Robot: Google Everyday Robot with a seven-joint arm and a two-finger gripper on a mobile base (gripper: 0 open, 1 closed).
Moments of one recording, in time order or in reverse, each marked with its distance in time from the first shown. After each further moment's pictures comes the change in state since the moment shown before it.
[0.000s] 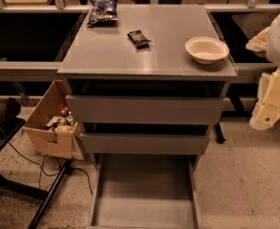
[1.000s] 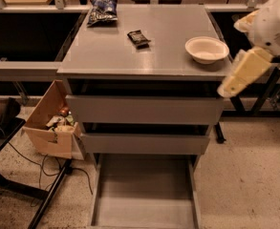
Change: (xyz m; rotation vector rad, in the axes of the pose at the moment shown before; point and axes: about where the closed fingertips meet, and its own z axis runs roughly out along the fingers) arm -0.035 -0.067 0.018 0.122 -0.253 0.090
